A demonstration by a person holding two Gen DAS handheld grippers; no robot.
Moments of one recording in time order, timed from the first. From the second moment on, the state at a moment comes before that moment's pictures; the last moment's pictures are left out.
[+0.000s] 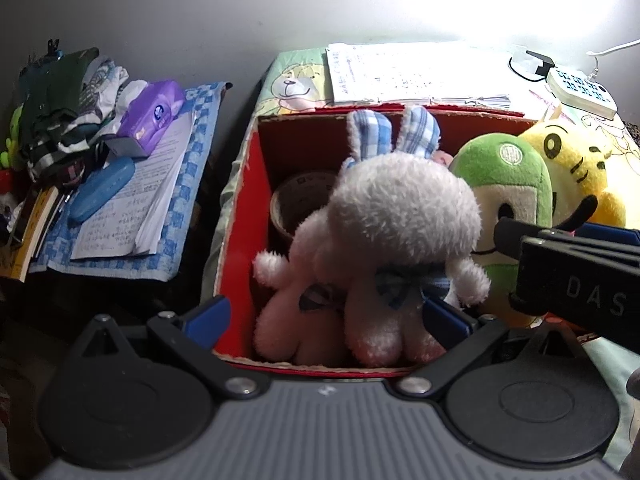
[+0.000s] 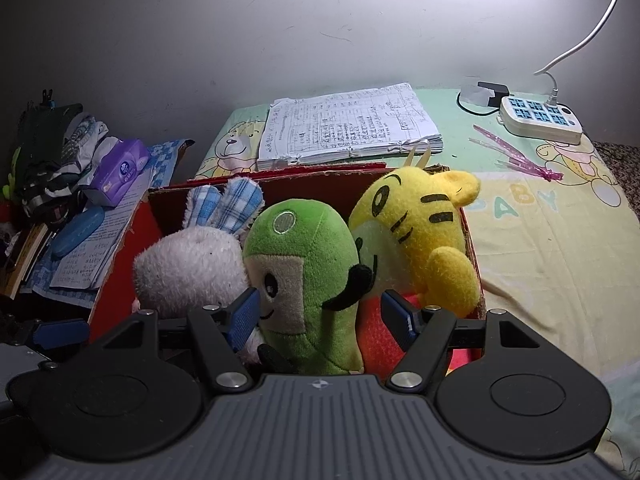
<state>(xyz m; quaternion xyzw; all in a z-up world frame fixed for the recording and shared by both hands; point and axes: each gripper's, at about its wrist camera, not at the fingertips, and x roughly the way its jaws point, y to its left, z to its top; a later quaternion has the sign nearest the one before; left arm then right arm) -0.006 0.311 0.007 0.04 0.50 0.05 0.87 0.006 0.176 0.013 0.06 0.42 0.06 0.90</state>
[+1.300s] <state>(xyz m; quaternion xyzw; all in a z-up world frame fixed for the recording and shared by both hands) -0.013 0.298 0.007 0.06 0.49 0.04 0.87 -0.008 0.160 0.015 0.09 0.42 0.03 0.90</state>
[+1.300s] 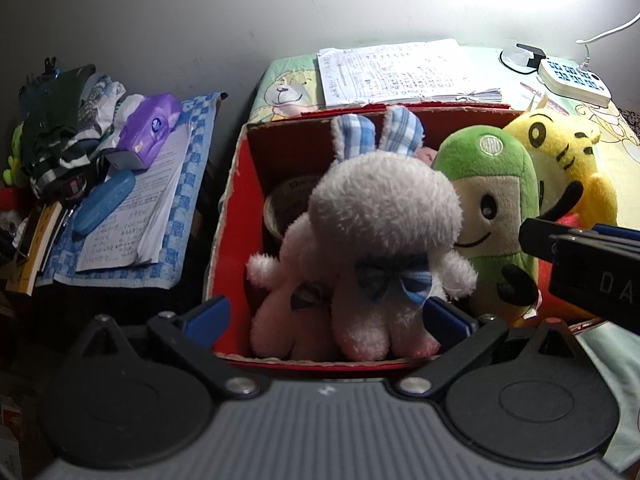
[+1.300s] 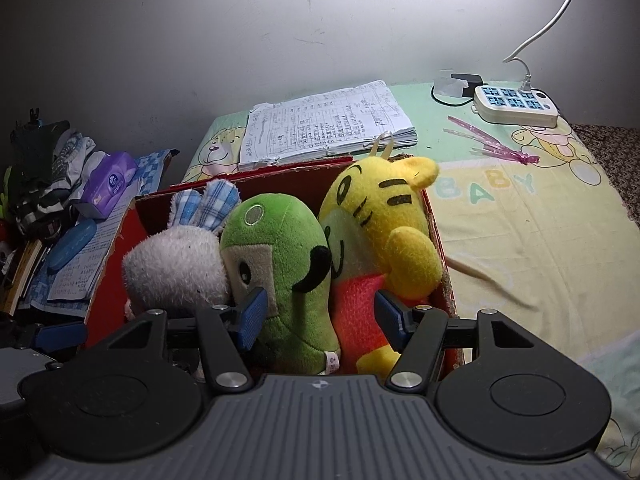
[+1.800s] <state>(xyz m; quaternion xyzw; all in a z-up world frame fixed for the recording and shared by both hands) -0.015 0.297 0.000 0.05 0.50 0.05 0.87 -0.004 0.159 0.002 0.08 0.44 0.03 0.90</state>
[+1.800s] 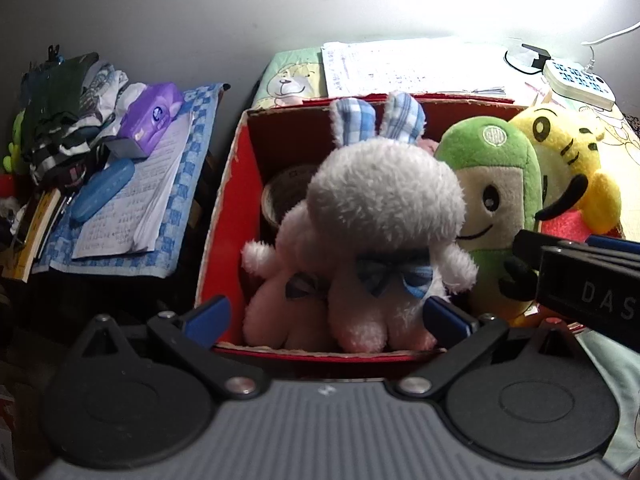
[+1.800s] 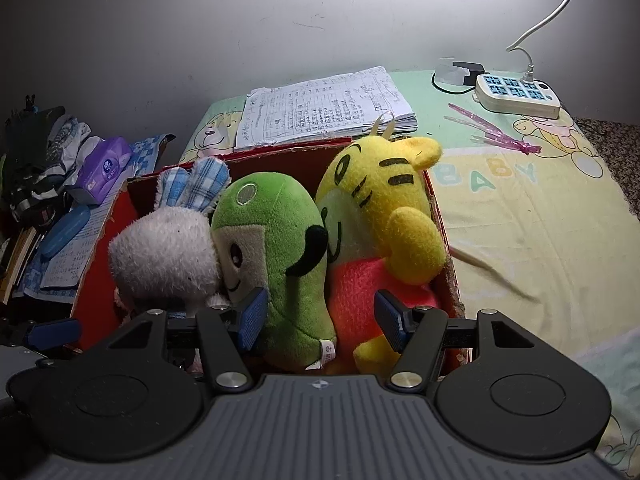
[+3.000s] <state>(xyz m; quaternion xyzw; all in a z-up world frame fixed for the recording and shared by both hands) -0.010 0.300 -0.004 0.02 0.50 0.05 0.86 -0.001 0.163 0.000 0.06 0.43 0.04 0.90</state>
